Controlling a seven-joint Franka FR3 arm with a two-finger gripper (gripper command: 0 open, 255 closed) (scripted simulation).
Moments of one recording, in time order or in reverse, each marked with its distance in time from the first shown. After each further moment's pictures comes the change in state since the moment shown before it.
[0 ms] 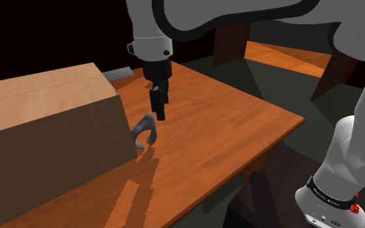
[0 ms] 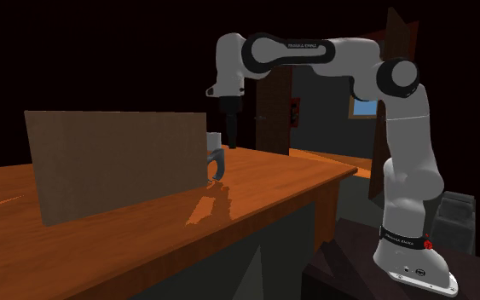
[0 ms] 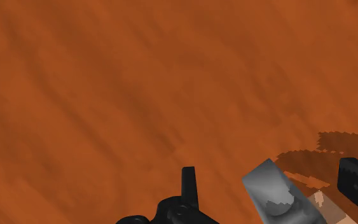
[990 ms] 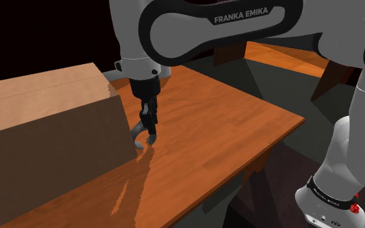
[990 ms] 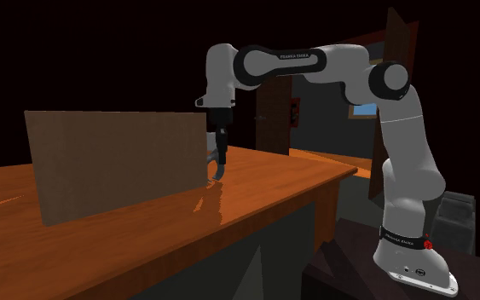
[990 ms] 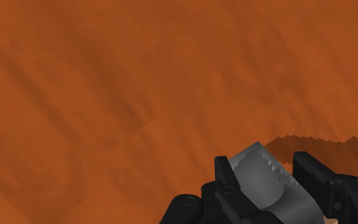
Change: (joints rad) arm 0.036 0.088 0.025 0.013 -0.027 0.081 -0.008
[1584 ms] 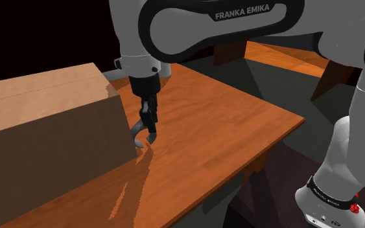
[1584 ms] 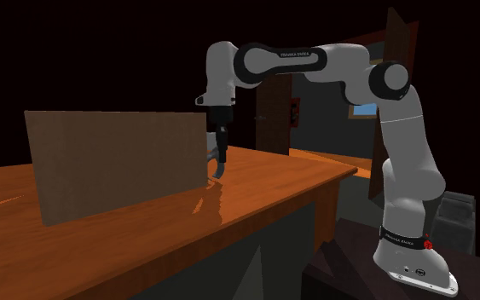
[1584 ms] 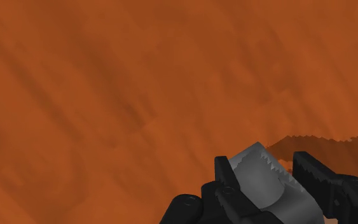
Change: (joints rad) arm 0.001 -0.001 0.000 0.013 0.000 -0.015 0.000
